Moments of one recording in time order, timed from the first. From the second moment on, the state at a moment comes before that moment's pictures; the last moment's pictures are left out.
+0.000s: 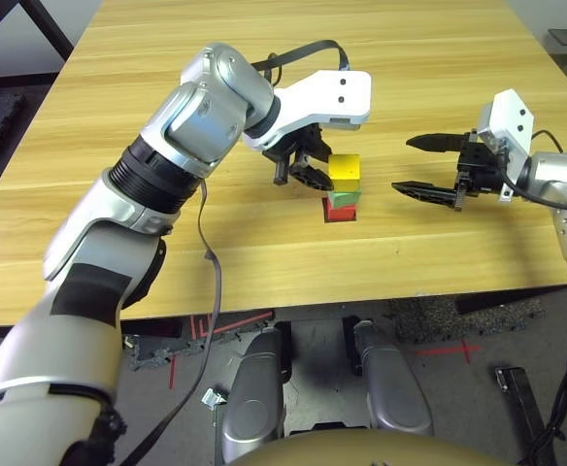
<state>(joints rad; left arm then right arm) -1.23 0.59 -0.57 0.14 0.03 0.72 -1.45 -0.61 -0.69 0.01 0.12 0.34 0.32 1.16</state>
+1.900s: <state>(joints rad) -1.09 0.71 -0.17 0.50 0.07 0.61 -0.95 -0.70 -0.74 -0.12 0.23 0.39 0.33 1.10</state>
